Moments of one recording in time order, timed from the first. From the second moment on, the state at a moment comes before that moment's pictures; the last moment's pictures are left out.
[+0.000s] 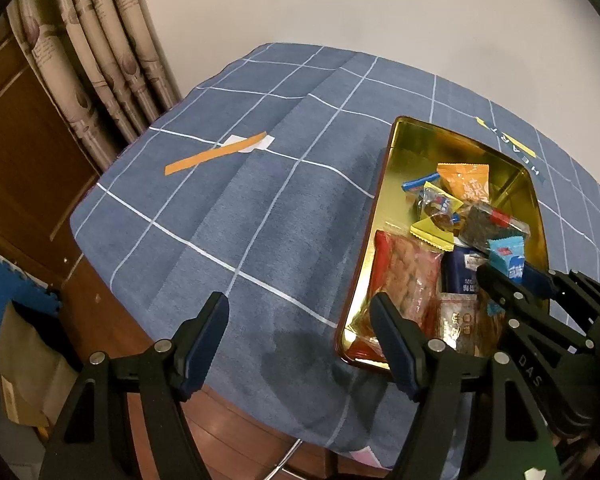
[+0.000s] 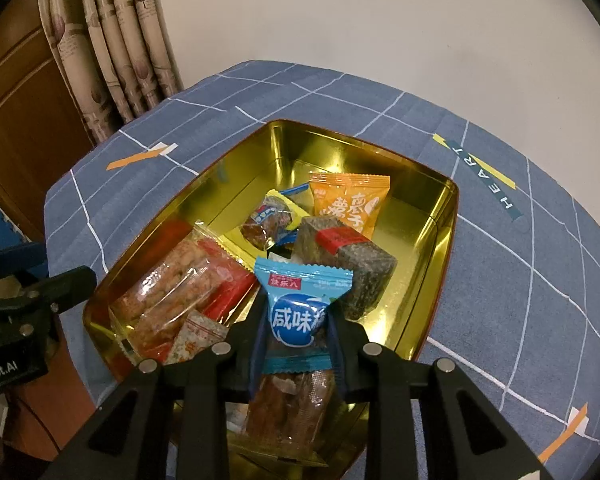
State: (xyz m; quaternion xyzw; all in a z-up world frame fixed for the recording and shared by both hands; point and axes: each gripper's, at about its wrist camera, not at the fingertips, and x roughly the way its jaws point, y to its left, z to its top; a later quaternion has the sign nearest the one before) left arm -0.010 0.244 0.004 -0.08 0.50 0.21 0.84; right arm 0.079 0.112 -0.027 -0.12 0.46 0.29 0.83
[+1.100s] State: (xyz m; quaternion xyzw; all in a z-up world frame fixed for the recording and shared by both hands) left arm -0.007 0.231 0.004 -0.05 0.50 0.20 0.84; right arm 0.038 0.073 0.001 -0.09 0.46 0.21 0.86
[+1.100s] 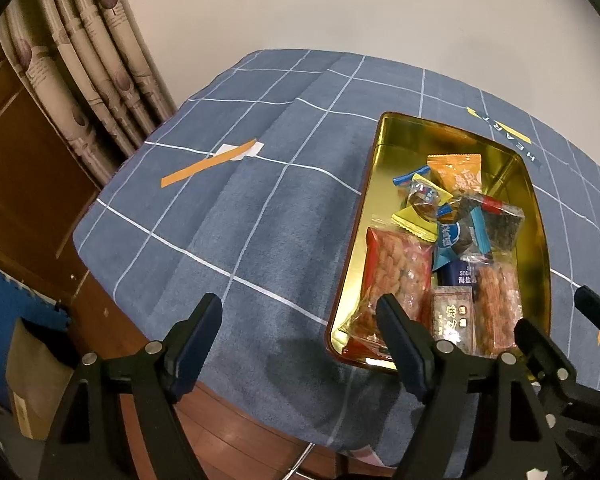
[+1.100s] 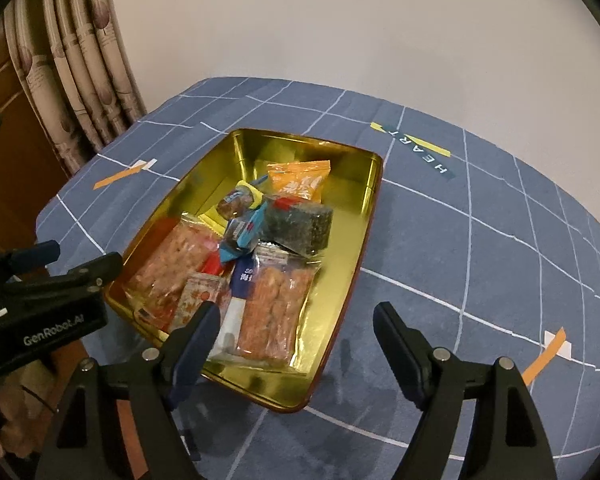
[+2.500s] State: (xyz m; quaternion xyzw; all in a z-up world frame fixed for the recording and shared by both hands) left arm -0.006 0.230 0.003 -0.05 0.51 0.19 0.84; right arm 0.030 0.080 -0.017 -0.11 0.48 0.22 0.84
